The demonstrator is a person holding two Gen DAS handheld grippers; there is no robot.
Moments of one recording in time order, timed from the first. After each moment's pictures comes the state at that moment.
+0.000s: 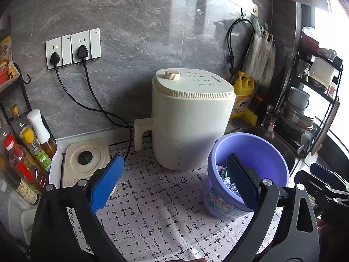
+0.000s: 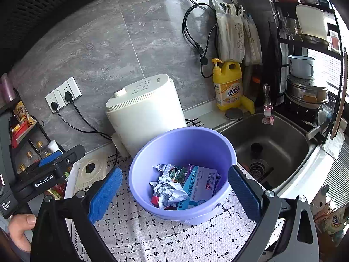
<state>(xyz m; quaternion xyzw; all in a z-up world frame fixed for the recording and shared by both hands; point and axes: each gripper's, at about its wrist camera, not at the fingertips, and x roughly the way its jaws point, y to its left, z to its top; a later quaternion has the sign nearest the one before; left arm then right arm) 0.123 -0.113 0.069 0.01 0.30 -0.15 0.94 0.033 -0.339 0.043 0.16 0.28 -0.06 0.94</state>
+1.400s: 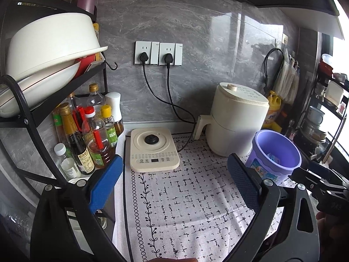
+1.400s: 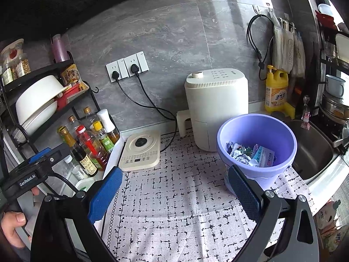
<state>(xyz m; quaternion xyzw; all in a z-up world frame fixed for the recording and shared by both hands) -0.001 0.040 0.090 -0.03 0.26 -0.05 0.96 -0.028 -0.200 0.063 0.11 0.28 0.06 0.95</state>
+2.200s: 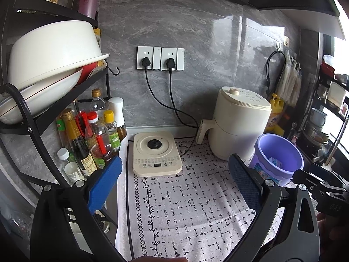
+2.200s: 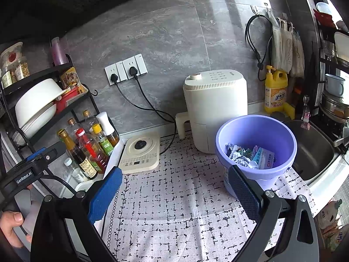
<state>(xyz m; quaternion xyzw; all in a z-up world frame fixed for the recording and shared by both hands) 0.000 0.038 0.098 -0.03 0.25 -0.04 0.97 -0.026 -0.203 0.062 0.11 0.27 0.05 0.95</state>
